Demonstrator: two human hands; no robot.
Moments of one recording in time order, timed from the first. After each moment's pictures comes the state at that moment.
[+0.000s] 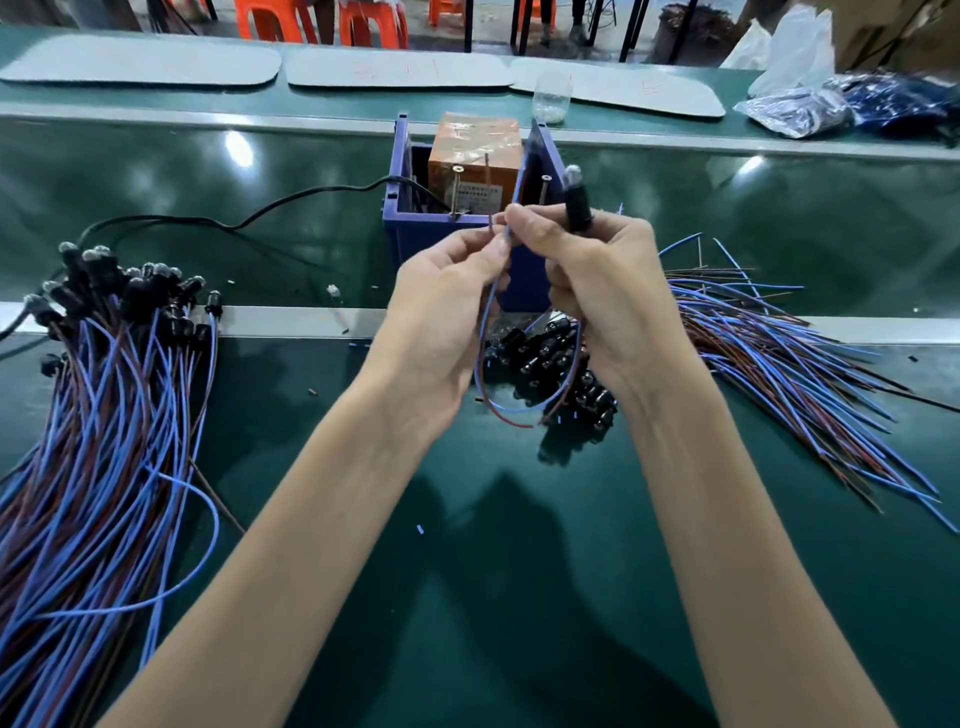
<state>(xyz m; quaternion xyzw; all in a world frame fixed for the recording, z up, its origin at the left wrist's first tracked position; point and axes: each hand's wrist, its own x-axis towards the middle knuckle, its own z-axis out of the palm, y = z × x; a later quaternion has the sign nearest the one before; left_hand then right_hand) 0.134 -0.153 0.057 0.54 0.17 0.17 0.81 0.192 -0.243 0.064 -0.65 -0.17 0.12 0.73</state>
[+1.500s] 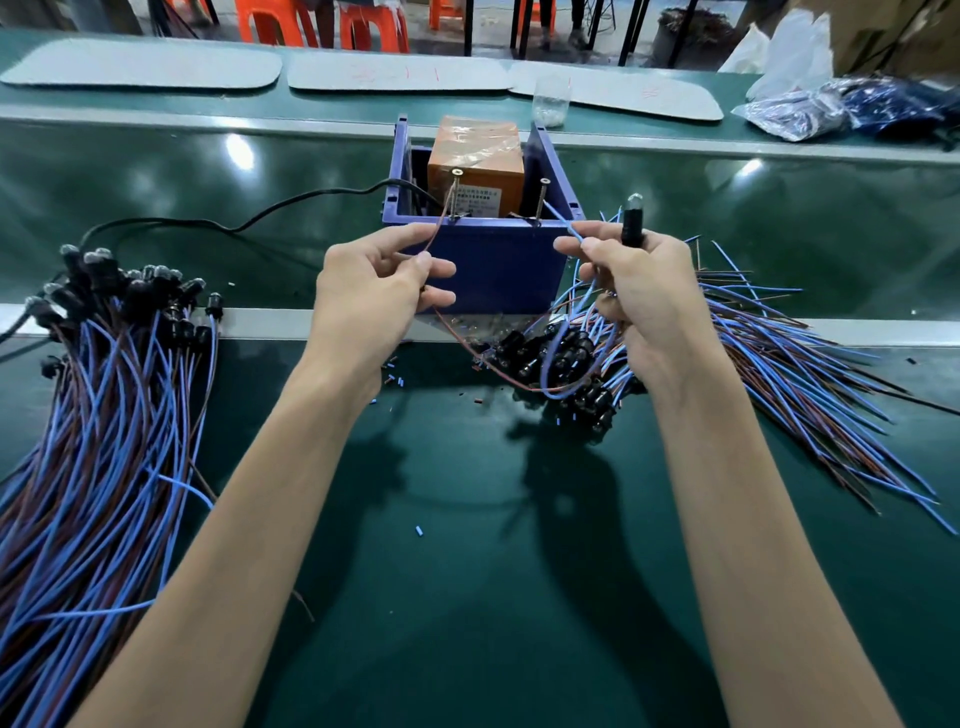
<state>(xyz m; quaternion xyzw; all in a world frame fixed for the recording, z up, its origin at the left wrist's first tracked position) 0.137 -0.104 0.033 0.71 0.22 0.25 0.63 0.237 -0.260 0.038 -0.68 -0.07 0.10 0.72</state>
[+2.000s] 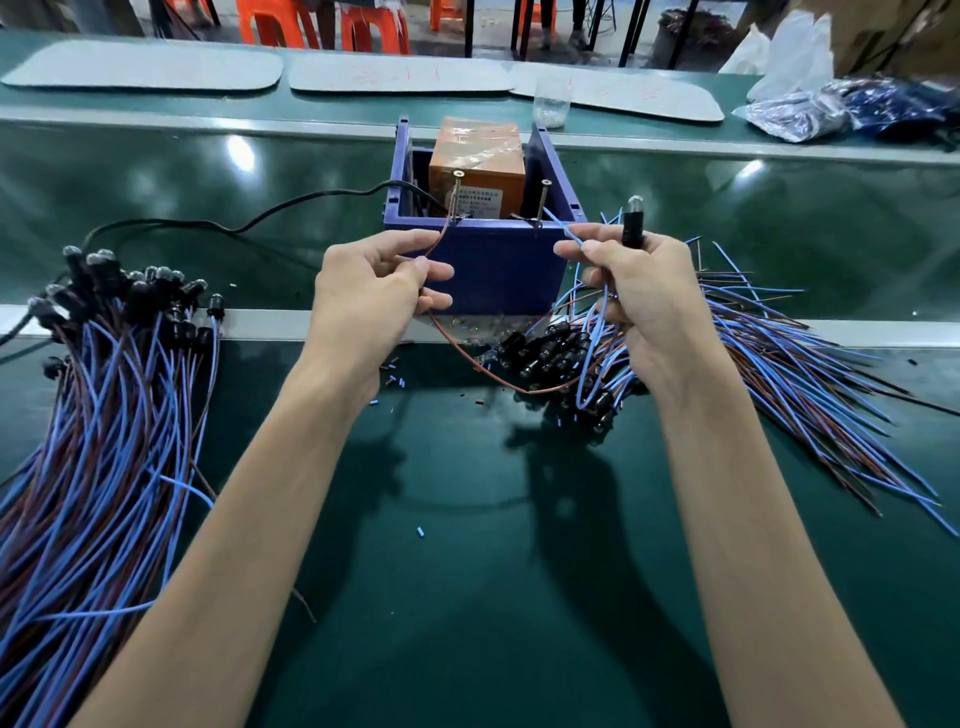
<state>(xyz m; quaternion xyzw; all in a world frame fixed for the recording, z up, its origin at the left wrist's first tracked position) 0.136 -0.101 0.033 0.71 0.23 0.25 0.62 0.237 -0.261 0.039 -0.69 -0.07 0.10 0.71</state>
